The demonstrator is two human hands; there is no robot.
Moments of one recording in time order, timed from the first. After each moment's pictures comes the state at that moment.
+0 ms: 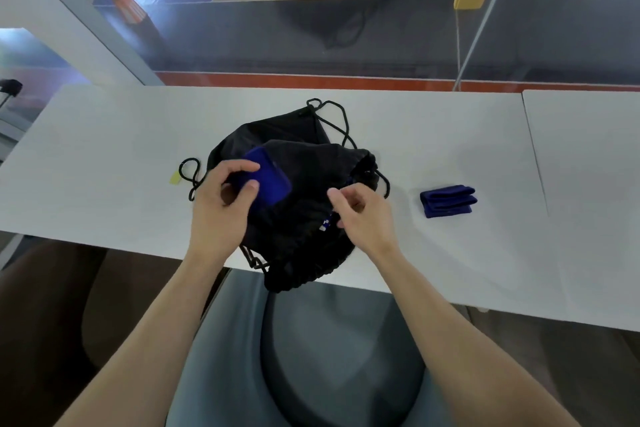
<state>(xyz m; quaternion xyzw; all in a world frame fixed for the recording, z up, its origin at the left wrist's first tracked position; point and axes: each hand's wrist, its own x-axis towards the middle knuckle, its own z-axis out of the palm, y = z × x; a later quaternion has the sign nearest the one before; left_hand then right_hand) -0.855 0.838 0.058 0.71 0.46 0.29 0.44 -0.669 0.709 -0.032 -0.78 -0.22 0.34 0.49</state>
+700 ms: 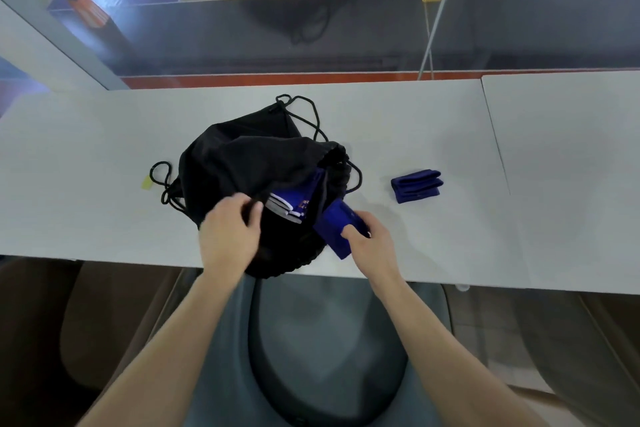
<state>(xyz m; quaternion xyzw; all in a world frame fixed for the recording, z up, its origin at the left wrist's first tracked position) -0.842 0.813 -0.005 0.84 0.51 0.11 0.16 -0.681 0.636 -0.050 -0.75 -0.06 0.40 0.52</state>
